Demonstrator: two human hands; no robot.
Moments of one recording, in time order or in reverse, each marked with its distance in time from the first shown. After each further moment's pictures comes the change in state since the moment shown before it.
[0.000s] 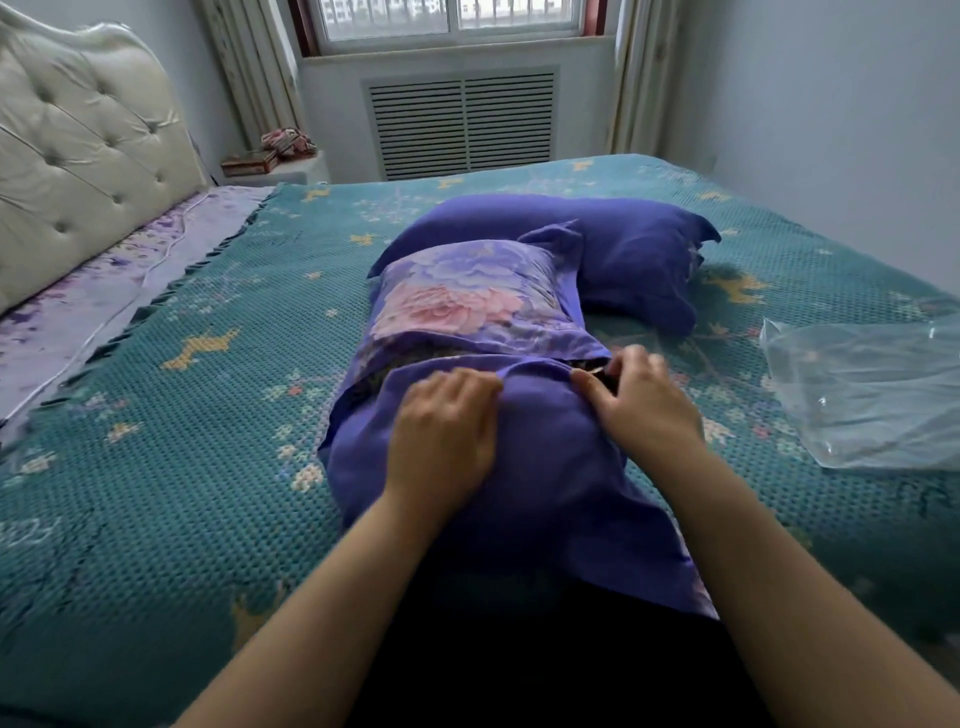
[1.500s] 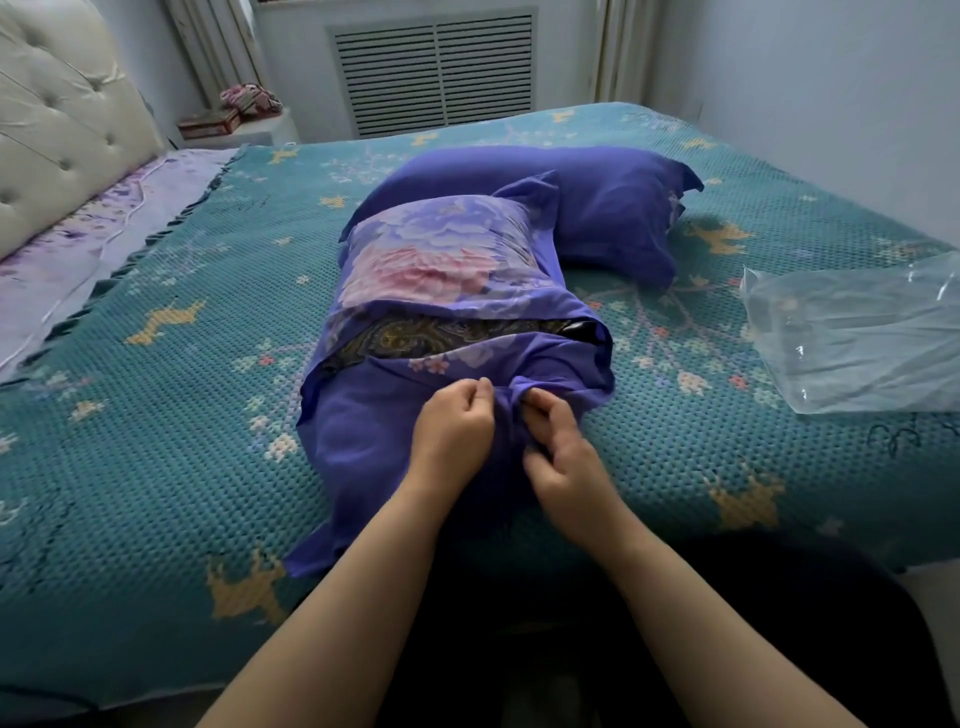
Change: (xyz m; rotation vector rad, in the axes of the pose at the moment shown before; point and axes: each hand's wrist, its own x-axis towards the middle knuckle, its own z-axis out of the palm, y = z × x) left_hand -0.016 0.034 0.035 -0.473 -0.296 -0.615; right_hand -0.090 0.010 0.063 0.798 -0.204 -0.151
